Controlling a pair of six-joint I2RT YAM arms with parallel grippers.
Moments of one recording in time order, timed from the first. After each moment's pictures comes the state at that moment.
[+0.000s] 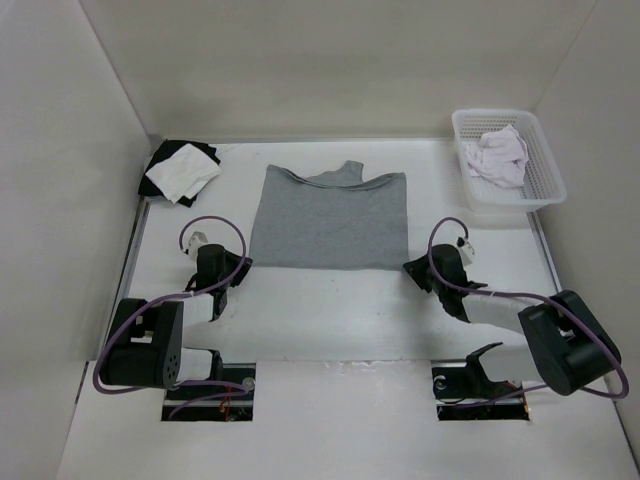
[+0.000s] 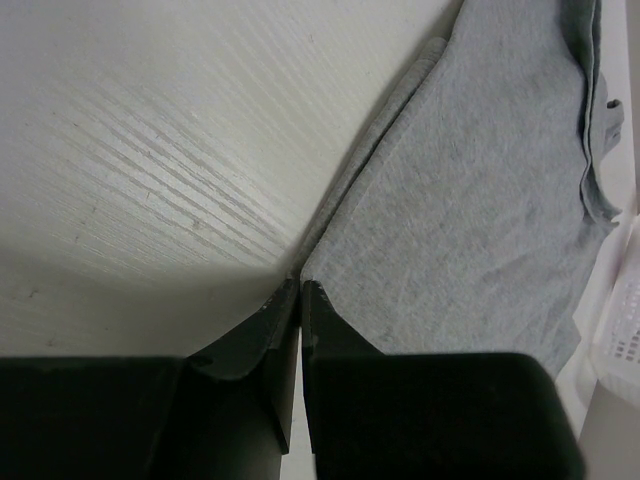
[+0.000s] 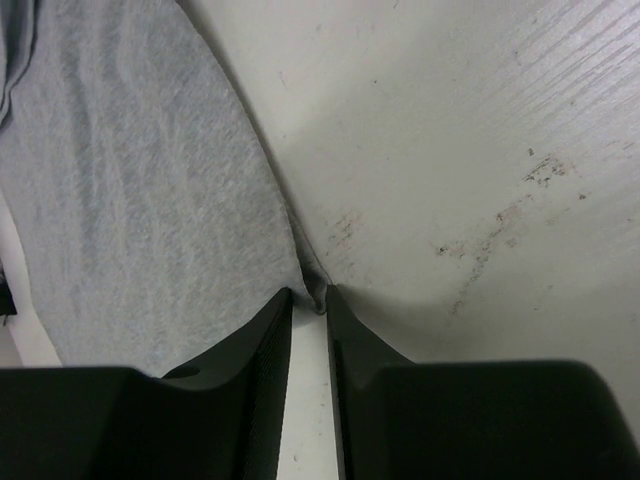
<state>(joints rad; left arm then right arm) -0.09 1.33 0.25 0.49 -0.02 -1.01 0.41 1.31 0.31 0.32 0.22 1.17</state>
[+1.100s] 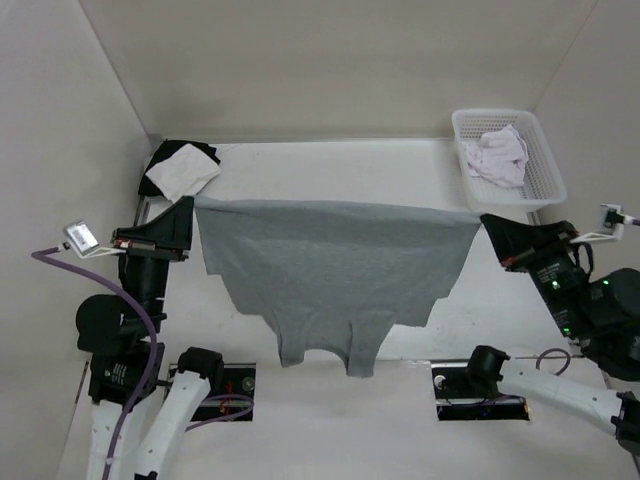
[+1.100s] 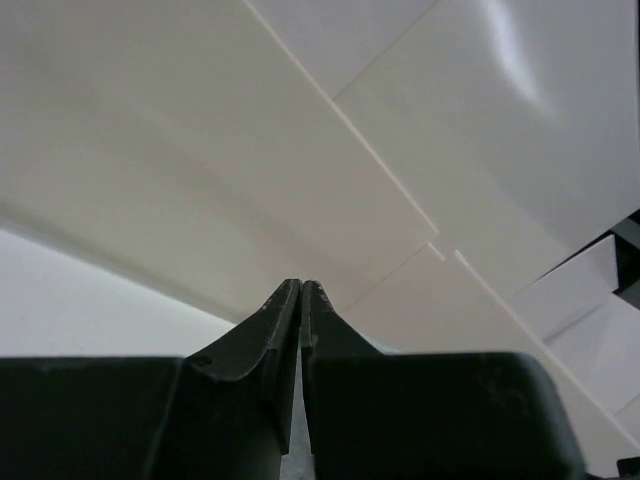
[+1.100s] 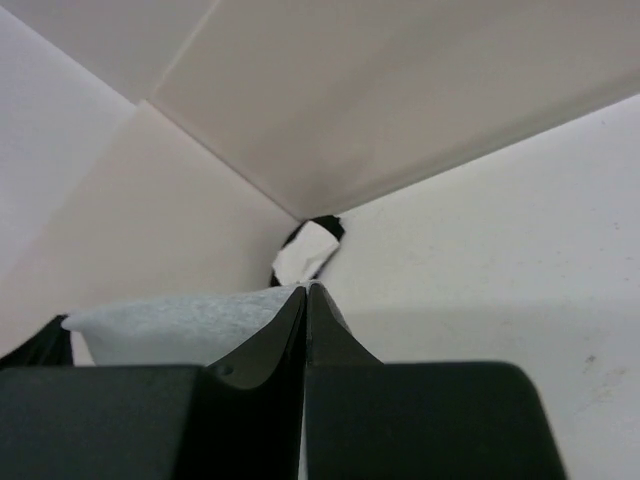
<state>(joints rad) -0.23 0.38 0.95 -0.15 -0.12 -0.87 1.01 0.47 1.18 -0.52 0.71 0.67</state>
